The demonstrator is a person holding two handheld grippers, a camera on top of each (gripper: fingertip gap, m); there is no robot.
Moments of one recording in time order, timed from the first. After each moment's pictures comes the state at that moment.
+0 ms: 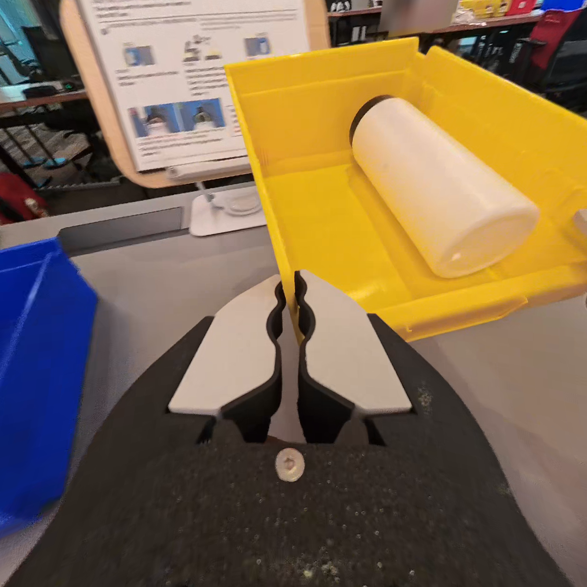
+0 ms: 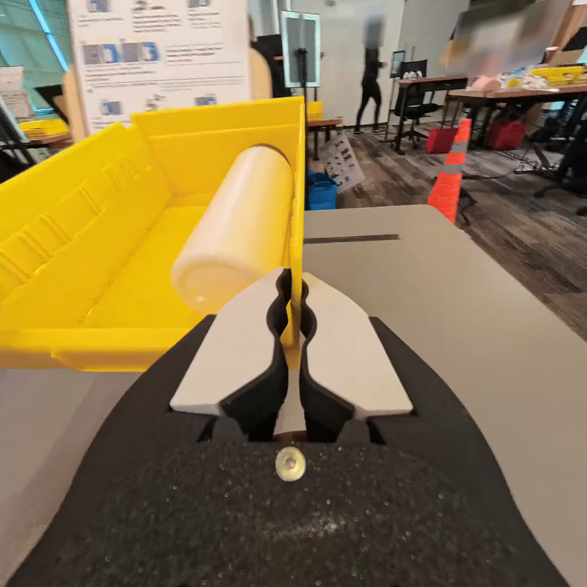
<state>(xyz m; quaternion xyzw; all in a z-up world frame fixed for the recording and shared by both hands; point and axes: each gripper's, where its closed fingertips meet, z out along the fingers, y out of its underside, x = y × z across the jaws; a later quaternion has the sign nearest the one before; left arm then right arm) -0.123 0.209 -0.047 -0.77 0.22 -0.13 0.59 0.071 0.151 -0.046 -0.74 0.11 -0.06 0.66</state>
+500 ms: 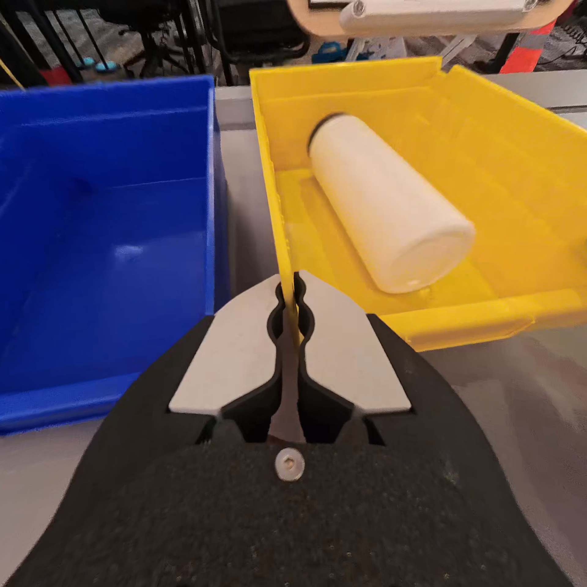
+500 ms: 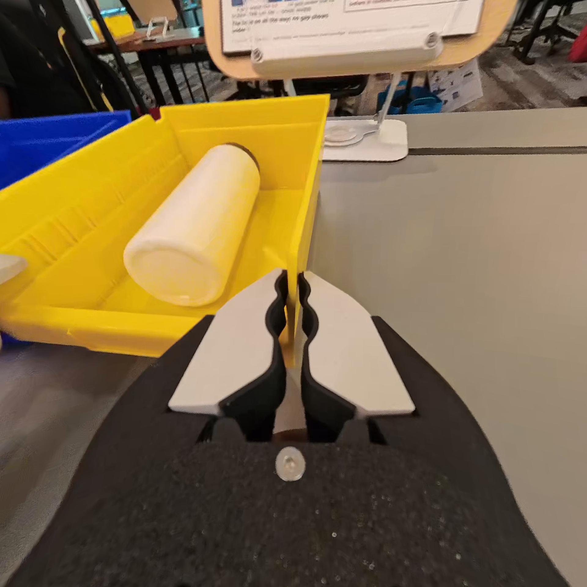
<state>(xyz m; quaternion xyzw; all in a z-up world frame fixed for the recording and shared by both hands) -0.307 0.254 -0.146 -0.83 0.14 -0.09 0.53 -0.119 0.218 -0.145 -0.81 0.05 0.03 0.59</state>
